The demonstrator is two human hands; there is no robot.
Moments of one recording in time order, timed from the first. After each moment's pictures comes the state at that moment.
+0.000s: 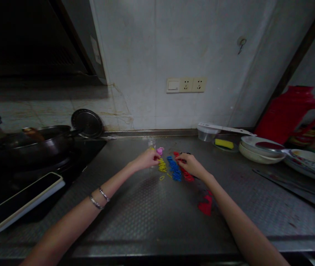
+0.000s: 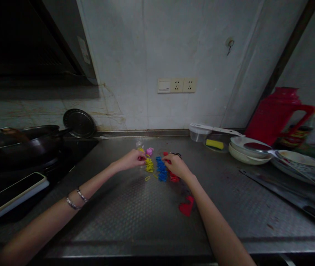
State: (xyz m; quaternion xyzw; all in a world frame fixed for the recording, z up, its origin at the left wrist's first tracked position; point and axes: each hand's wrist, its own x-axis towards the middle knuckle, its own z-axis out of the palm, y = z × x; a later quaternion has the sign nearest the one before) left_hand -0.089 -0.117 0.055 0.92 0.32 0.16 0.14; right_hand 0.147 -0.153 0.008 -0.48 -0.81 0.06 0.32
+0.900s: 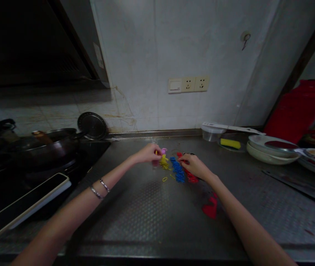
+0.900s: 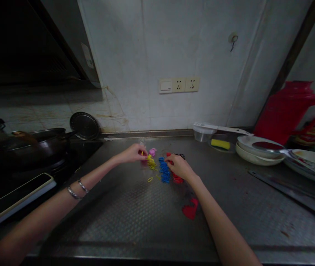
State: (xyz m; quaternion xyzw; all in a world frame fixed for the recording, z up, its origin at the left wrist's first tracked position) left_hand -0.091 -0.110 0.083 0.93 0.30 0.17 0.15; right_hand 0.146 -0.154 0.011 -0.50 -0.82 0.06 0.29
